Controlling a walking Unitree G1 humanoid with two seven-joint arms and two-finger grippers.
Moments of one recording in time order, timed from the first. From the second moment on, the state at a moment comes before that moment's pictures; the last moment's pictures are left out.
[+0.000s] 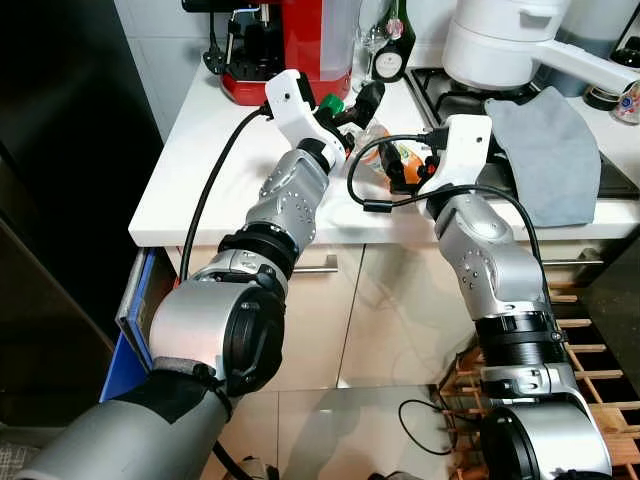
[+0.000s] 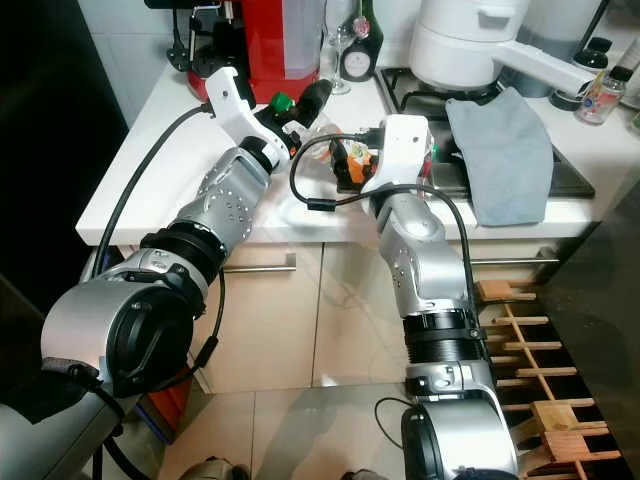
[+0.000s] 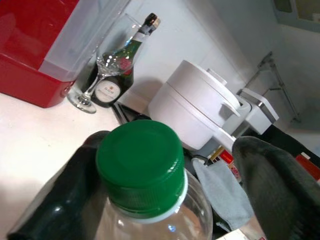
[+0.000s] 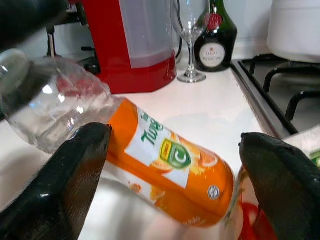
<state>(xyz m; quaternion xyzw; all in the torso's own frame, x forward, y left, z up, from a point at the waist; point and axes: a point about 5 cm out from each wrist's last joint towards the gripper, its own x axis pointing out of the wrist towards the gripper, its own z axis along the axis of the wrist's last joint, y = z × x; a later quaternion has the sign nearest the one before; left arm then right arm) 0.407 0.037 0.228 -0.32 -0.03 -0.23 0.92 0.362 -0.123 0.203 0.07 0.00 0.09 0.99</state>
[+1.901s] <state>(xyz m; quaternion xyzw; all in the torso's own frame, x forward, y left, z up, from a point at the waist) 0.411 0.075 0.347 -0.19 -0.19 -0.32 0.91 0.358 -0.110 0.226 0.08 -0.05 0.23 0.97</state>
